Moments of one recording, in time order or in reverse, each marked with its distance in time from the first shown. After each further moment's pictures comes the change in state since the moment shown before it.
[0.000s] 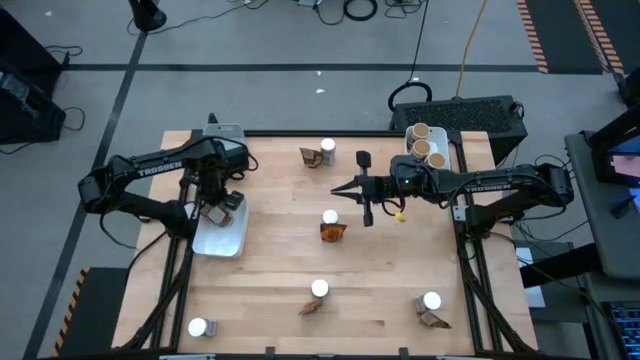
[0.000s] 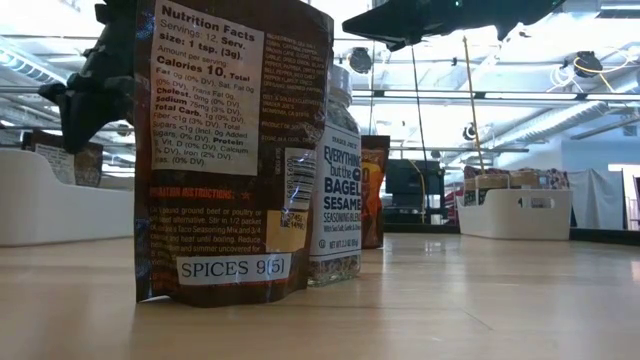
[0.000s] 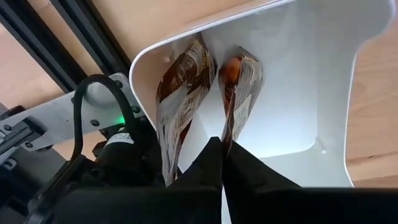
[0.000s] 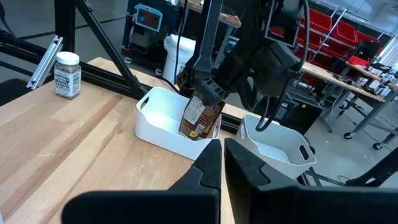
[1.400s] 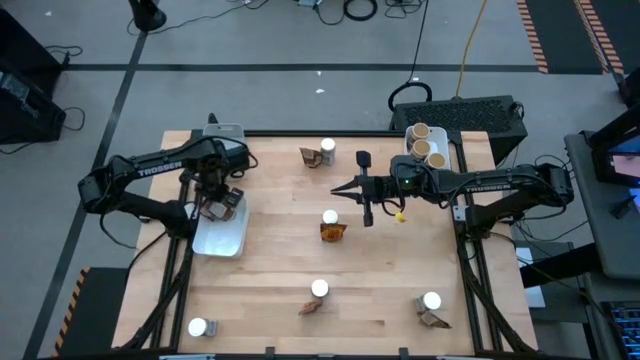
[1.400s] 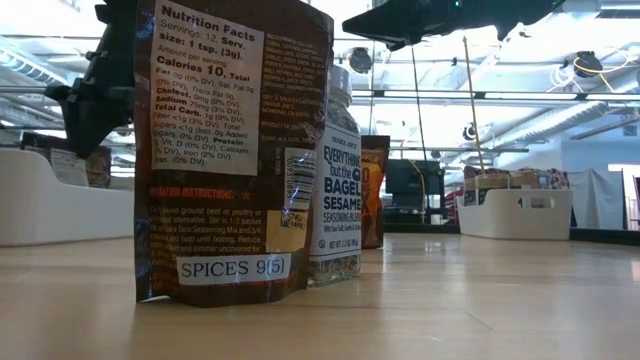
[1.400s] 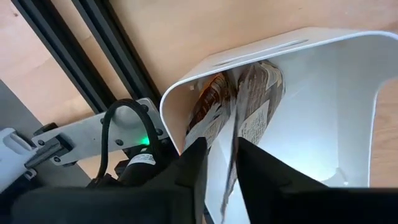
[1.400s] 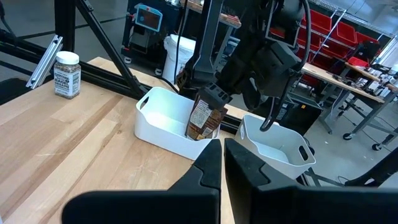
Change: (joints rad) left arm 0.000 0.000 0.000 0.026 -0.119 -0.001; right arm 0.000 0.000 0.000 0.001 0.000 -0.004
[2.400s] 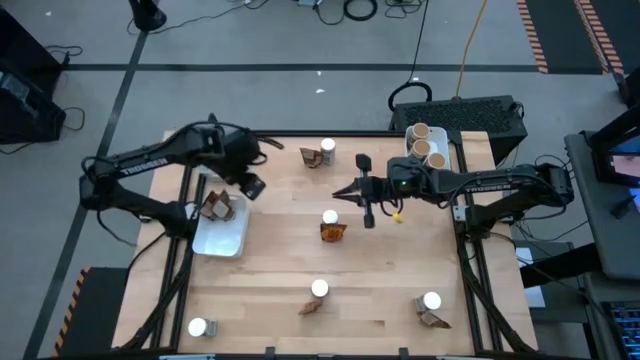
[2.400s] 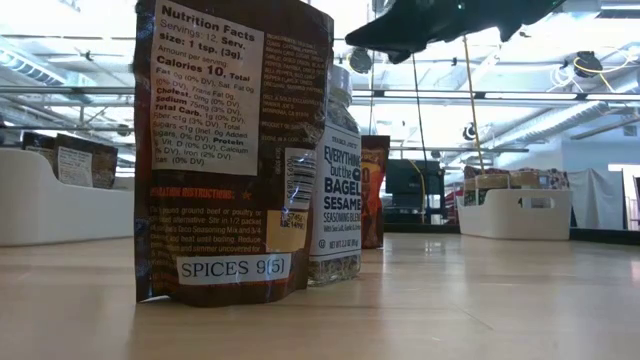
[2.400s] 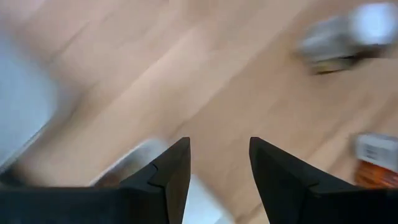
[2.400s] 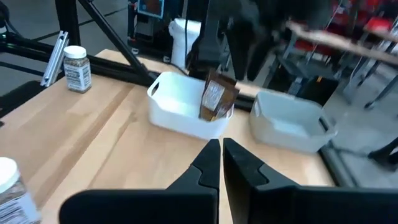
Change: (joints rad) left arm -0.200 0.000 0.344 0.246 0.069 0.150; right arm 0.004 0.000 0.000 -0.087 0.000 0.124
